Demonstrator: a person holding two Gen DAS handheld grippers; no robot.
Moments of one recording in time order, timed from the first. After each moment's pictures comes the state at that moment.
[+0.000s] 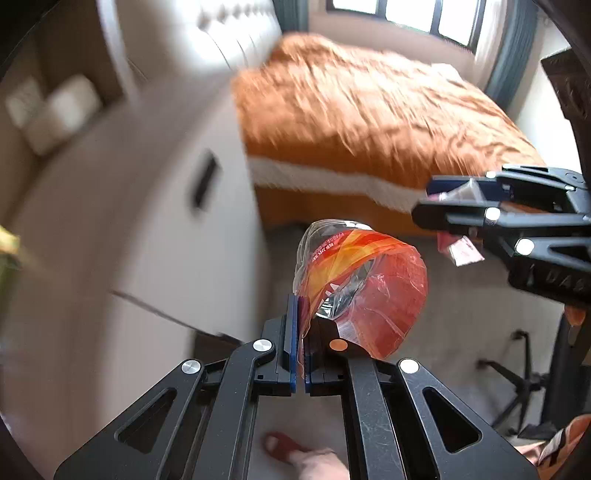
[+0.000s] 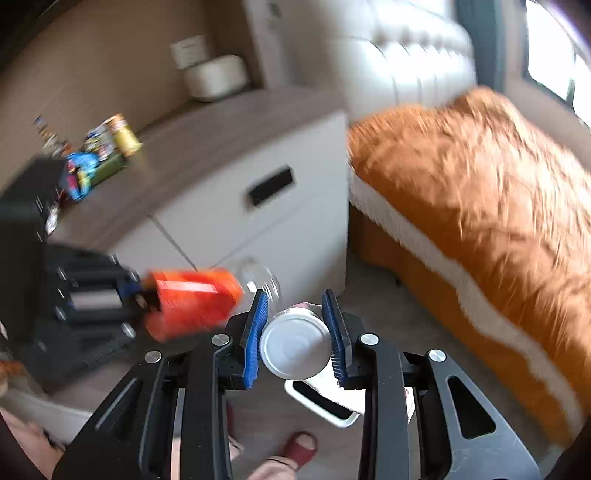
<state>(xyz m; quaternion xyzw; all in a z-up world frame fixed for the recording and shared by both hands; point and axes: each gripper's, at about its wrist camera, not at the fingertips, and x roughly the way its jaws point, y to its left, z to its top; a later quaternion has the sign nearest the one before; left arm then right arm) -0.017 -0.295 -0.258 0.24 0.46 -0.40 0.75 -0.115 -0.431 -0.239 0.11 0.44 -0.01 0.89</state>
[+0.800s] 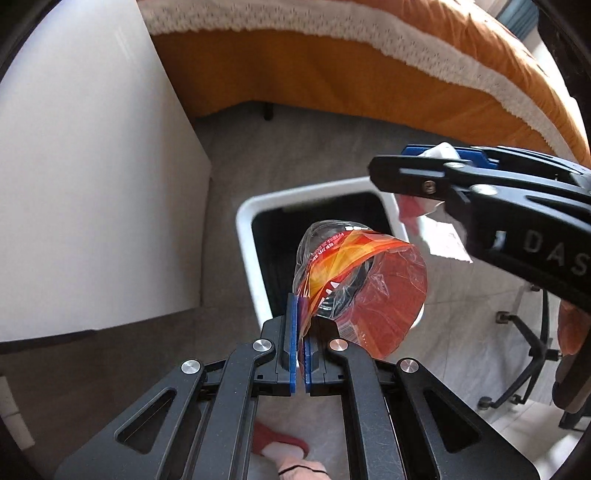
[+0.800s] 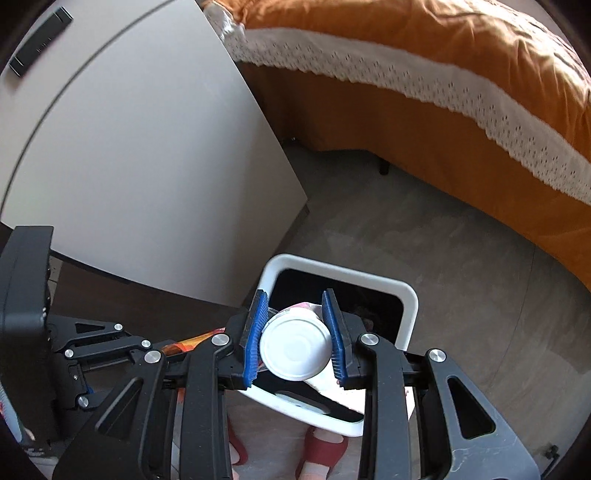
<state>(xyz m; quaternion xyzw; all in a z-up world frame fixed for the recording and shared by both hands) -0.016 -0.394 -0.582 0.29 0.58 -0.40 0.65 -0.090 -0.488 -0.542 0.24 0.52 -0.08 0.82</state>
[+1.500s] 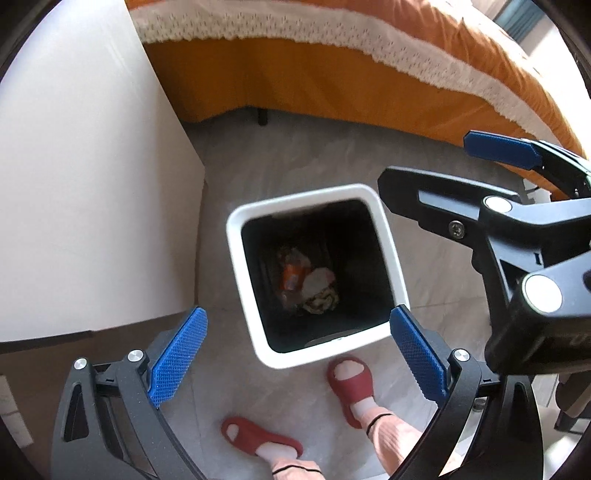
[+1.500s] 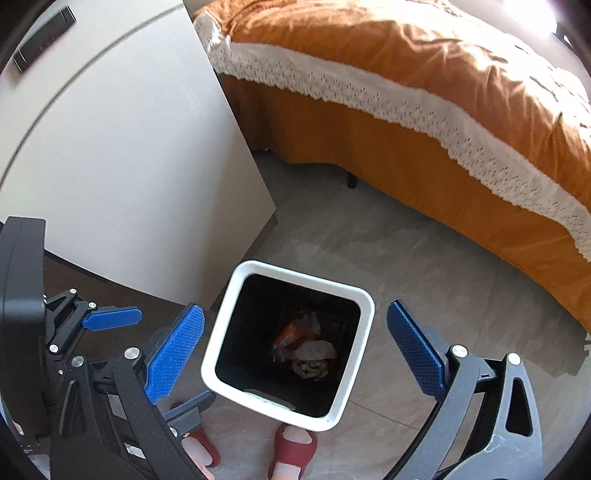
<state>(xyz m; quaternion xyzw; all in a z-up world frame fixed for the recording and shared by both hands) -0.023 -0.388 -0.550 0.29 0.57 -0.40 0.65 -0.112 -0.497 -0.511 0.18 0.52 -0.14 0.82</state>
